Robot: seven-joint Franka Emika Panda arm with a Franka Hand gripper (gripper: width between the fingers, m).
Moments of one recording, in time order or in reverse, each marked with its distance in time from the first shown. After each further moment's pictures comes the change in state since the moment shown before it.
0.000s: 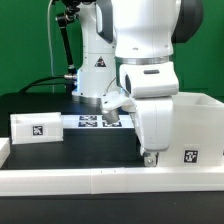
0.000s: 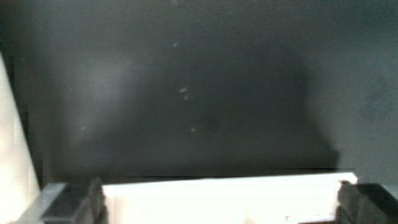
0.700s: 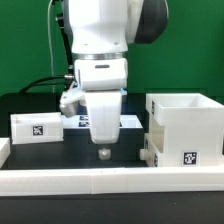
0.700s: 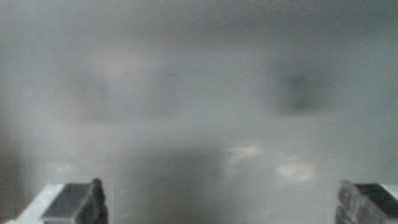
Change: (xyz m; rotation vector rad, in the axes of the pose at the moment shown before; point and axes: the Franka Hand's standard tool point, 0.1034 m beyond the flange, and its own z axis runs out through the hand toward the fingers) arm -0.077 -0.047 -0.016 -0.055 -0.027 0.035
